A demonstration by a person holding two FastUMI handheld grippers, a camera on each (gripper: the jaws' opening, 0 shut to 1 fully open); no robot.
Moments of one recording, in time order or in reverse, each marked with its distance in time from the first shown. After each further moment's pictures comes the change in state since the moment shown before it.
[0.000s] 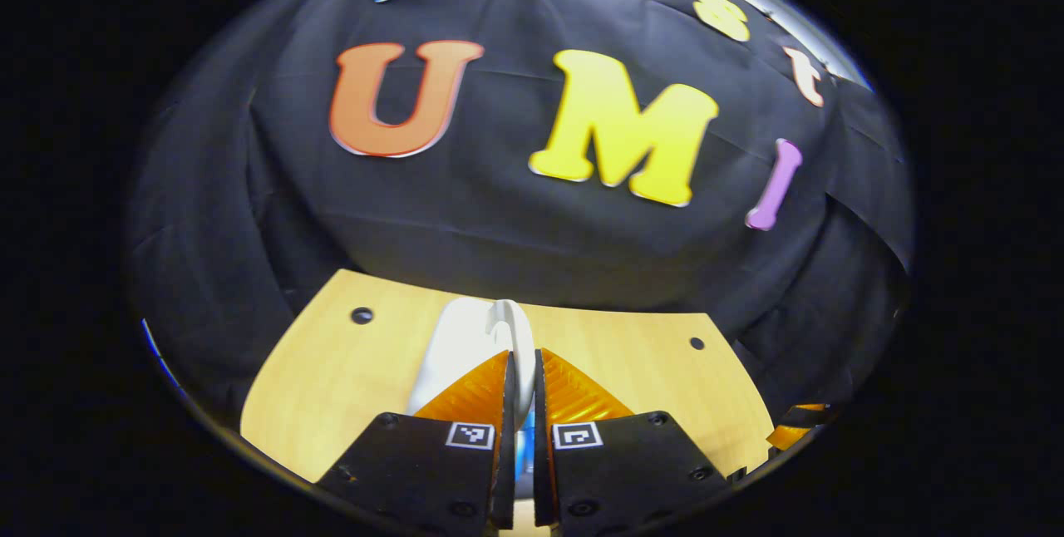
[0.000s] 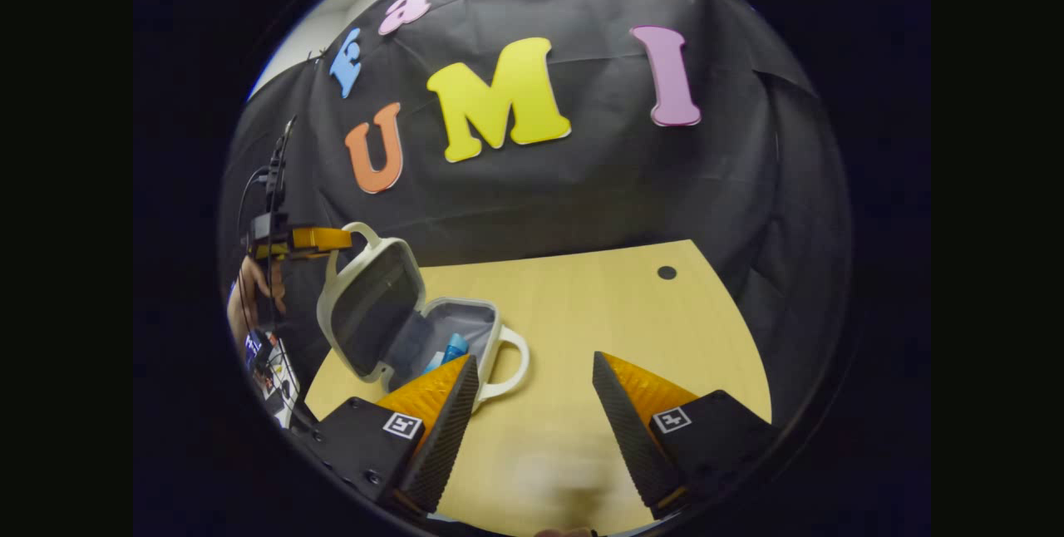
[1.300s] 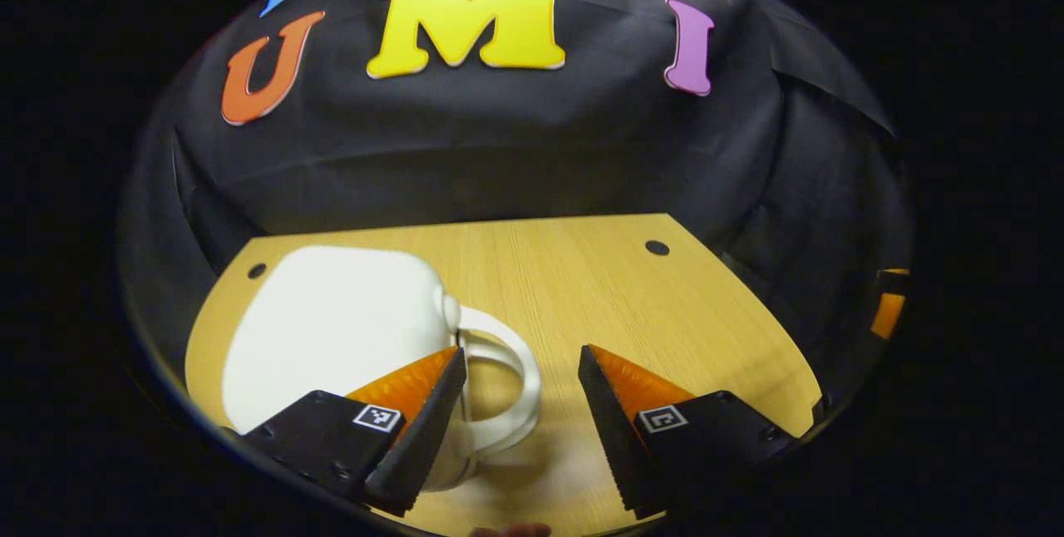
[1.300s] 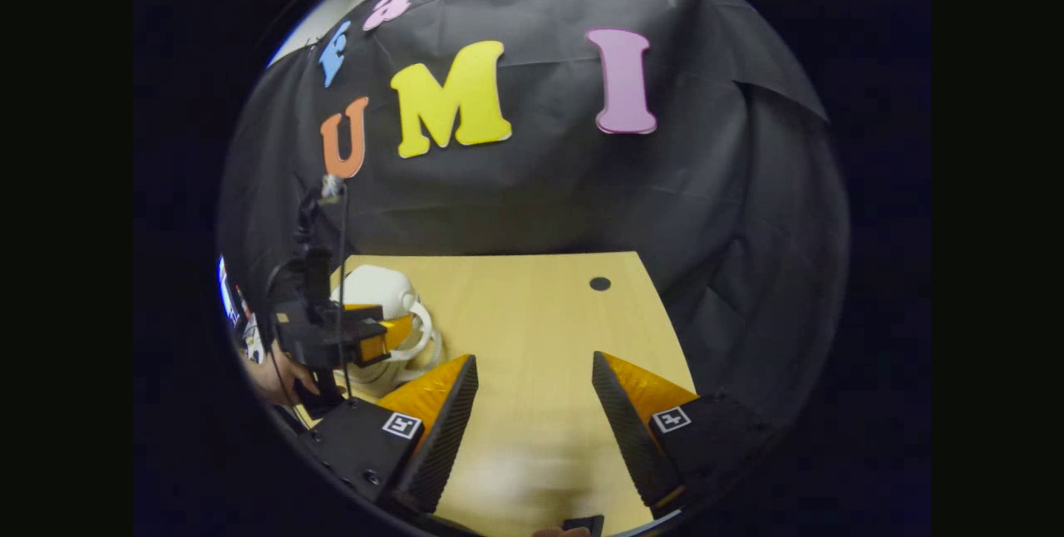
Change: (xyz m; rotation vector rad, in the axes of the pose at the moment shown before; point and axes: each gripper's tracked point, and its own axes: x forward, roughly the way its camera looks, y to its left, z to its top) left arm 0.069 -0.148 -0.128 0.190 0.078 0.002; right arm -0.002 -0.102 0.024 -0.118 -0.009 -0.063
